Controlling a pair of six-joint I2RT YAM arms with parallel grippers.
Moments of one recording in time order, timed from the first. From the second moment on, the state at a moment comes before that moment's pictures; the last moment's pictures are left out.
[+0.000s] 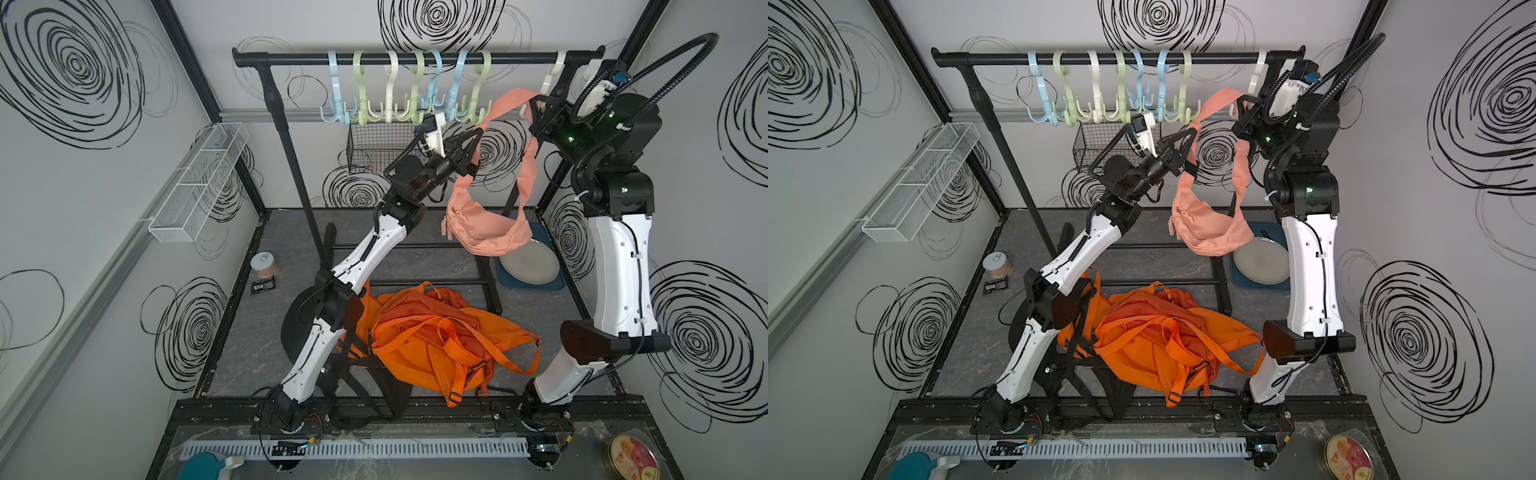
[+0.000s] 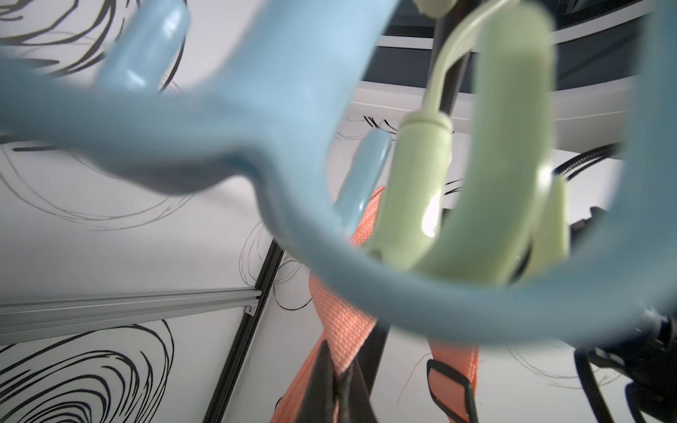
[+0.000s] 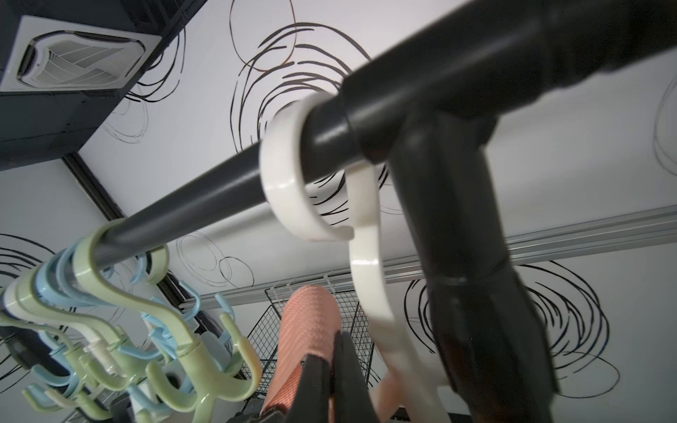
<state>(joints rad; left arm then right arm) -0.64 2.42 2.64 0.38 0.33 -0.63 0.09 1.73 2.44 -0.54 -0.21 0.45</state>
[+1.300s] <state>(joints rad) -0.67 2.46 2.55 0.36 0.42 -0.61 0.08 1.59 2.26 -0.49 -0.14 0.40</state>
